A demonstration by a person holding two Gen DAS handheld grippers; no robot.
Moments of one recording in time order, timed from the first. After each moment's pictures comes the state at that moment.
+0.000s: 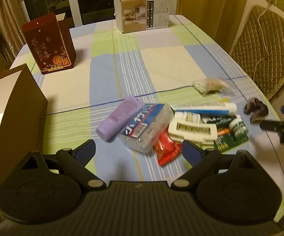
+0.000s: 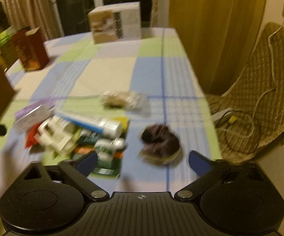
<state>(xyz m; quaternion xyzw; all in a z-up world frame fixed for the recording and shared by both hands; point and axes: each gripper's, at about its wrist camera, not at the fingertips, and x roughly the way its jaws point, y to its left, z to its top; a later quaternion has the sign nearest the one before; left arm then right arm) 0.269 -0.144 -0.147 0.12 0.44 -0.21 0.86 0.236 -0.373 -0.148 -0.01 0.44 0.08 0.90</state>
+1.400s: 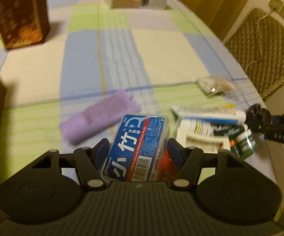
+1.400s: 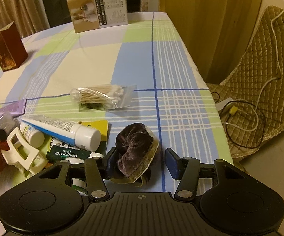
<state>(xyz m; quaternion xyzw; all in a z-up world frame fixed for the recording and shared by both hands) 0.334 -0.142 -0.202 0.06 0.52 -0.26 0.81 0.287 -0.375 -0.195 0.00 0.47 0.06 0.88</state>
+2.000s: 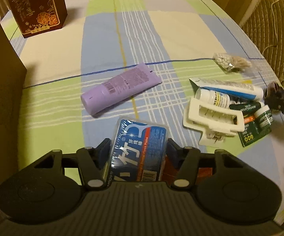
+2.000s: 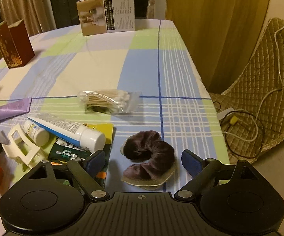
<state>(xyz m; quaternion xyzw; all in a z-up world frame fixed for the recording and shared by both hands) 0.320 -0.135 -0.208 0.11 0.53 -0.22 0.81 0.280 -0.368 -0.189 -0.03 0.45 0.07 0.89</state>
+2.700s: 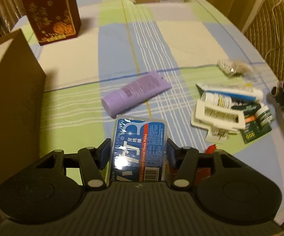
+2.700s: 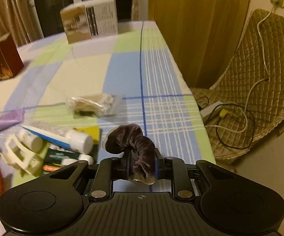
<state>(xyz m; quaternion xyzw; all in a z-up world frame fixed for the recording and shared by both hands) 0.309 -0.113 -0.181 0.12 0.50 -0.21 0.83 0.267 -0.383 -0.172 0.01 0.44 0.03 0.90</state>
